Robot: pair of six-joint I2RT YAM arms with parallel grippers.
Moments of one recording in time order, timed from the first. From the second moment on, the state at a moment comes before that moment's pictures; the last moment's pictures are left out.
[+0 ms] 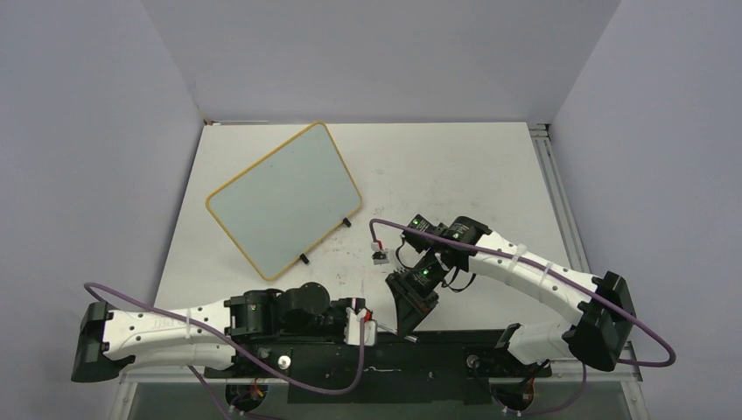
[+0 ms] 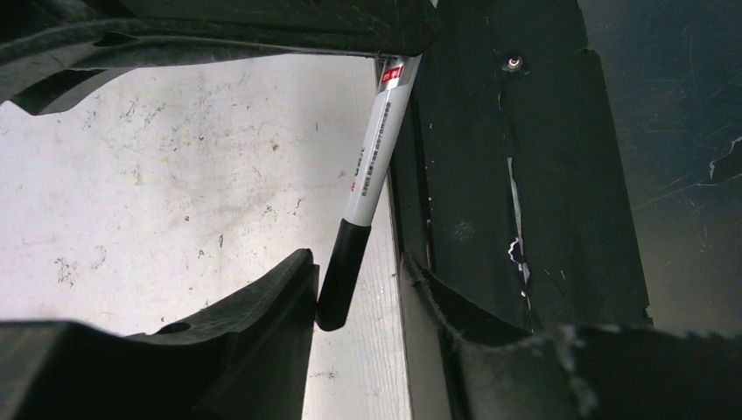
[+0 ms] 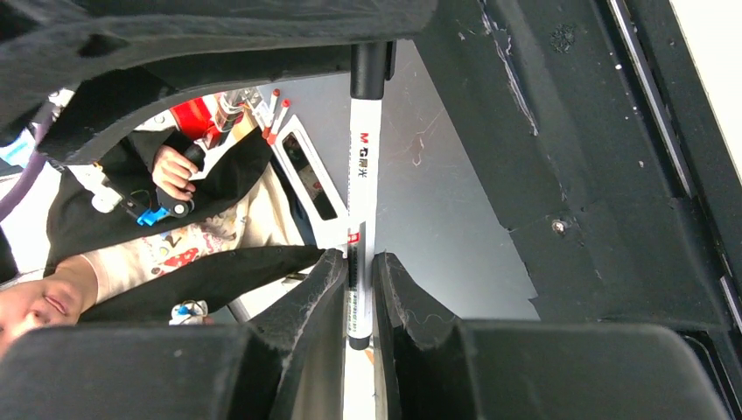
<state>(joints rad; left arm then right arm) -1.39 0.81 0.59 -0.27 0.08 0.36 0.90 1.33 1.08 -1.11 -0.87 0.24</state>
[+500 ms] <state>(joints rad) -1.30 0.83 0.61 -0.30 0.04 0.27 0.90 1.32 1.11 -1.02 -0.81 0.29</state>
